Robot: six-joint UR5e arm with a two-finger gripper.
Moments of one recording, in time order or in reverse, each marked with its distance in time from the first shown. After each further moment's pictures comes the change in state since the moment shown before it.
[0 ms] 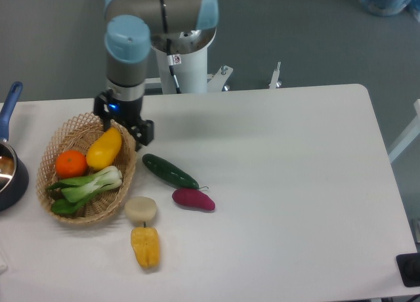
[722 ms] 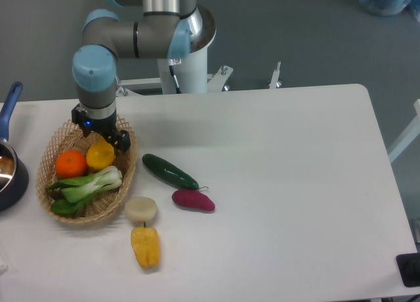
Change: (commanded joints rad) arm -0.094 -0.180 0.043 0.038 0.058 -0.038
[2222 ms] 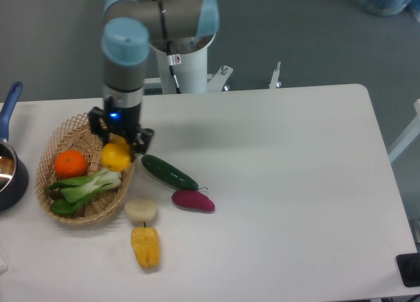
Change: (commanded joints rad) arm 0.372 0.158 0.164 0.008 -0.100 0.037
